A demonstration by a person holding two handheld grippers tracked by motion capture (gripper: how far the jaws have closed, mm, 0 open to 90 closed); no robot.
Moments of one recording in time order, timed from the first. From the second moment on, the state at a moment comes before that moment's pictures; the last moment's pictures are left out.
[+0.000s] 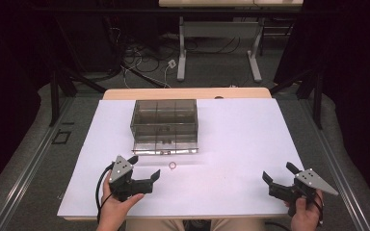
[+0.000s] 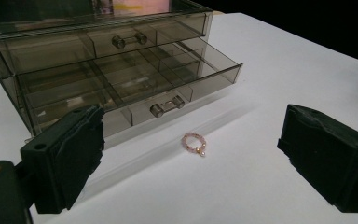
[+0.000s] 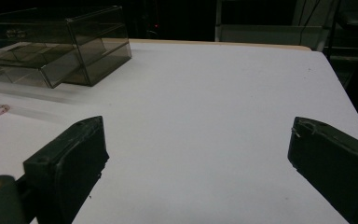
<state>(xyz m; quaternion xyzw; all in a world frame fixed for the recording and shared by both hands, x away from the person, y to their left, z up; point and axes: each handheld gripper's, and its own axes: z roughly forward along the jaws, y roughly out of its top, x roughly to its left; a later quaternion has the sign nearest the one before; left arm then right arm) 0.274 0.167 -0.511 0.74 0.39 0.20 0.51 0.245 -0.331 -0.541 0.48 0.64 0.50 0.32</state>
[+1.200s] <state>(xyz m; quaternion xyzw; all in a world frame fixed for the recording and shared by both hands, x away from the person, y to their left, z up) 0.308 0.116 -0.521 0.79 0.39 0.18 0.44 0.245 -0.326 -0.545 0.48 0.65 0.49 0.33</state>
